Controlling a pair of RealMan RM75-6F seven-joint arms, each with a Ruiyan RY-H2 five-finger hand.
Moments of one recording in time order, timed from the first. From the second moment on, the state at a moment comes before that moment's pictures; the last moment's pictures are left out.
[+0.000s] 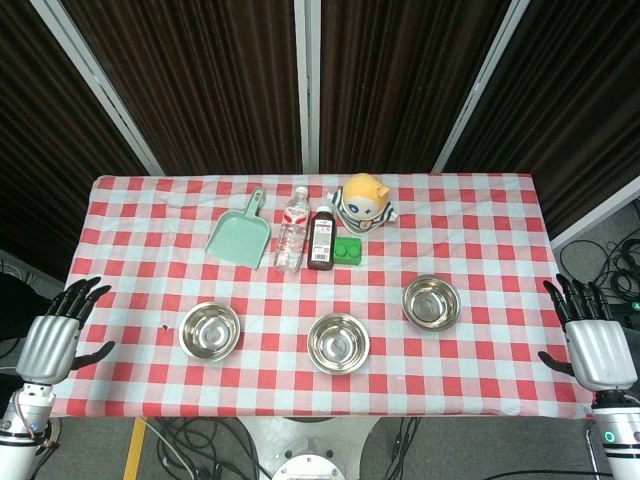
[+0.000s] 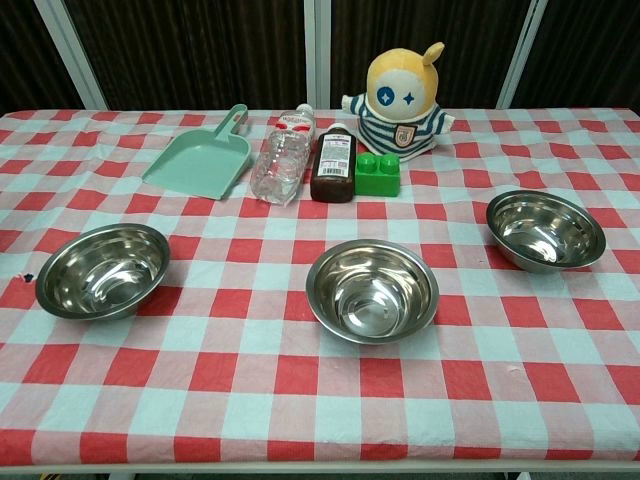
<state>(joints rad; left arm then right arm) -0.15 -1.24 -0.03 -1.48 1.57 1.49 -0.07 0.13 -1.04 0.06 -1.67 -1.47 1.41 -0.18</state>
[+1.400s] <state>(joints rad) -0.13 -1.24 -0.02 -1.43 1.57 1.53 -0.12 0.37 -1.30 0.03 -1.47 -1.55 1.10 -0.42</state>
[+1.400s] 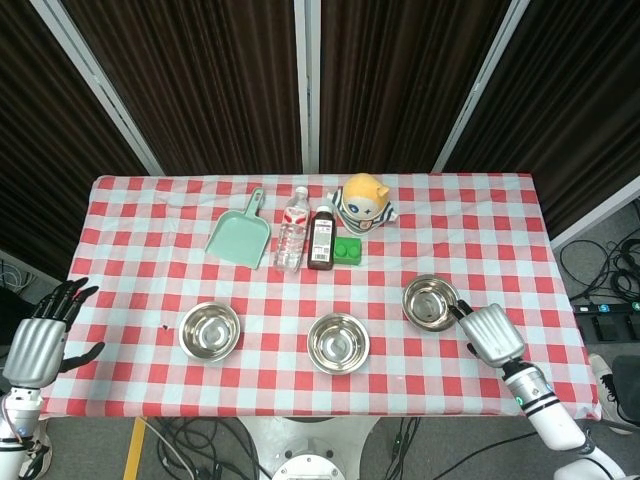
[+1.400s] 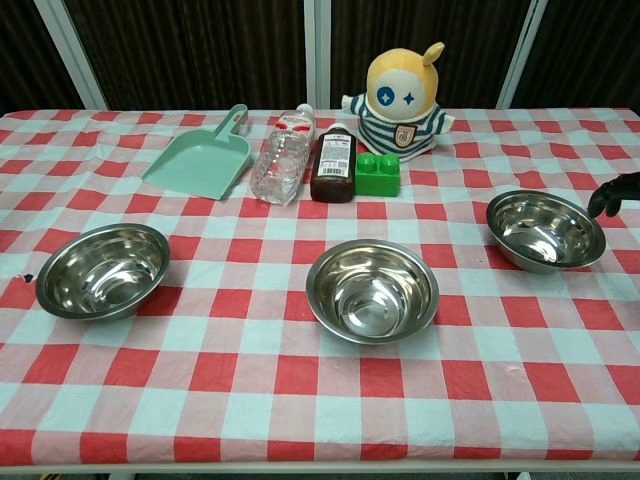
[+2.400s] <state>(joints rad) -0.12 -1.24 -0.02 -1.39 1.56 1.52 -0.14 0.49 -1.50 0.02 -1.16 -1.57 1.04 -0.30</state>
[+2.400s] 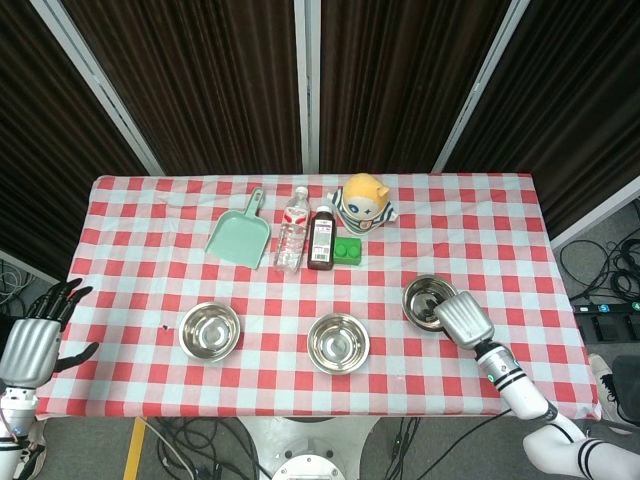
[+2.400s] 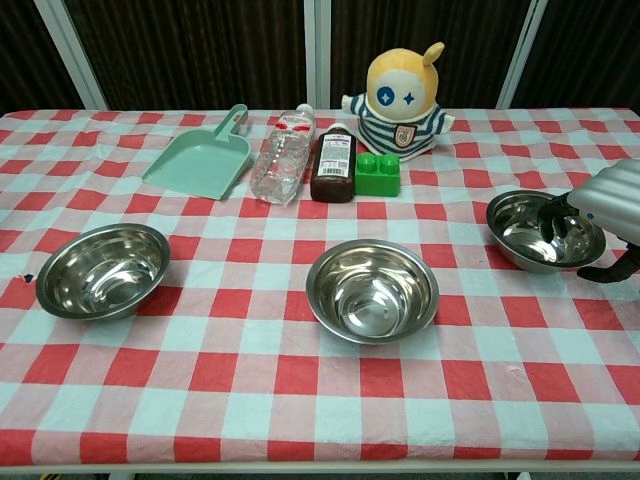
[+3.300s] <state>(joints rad) -0.13 -1.23 -0.03 -1.40 1.56 1.52 -0.16 0.51 -1.55 0.01 -1.09 -1.57 1.07 -0.31</state>
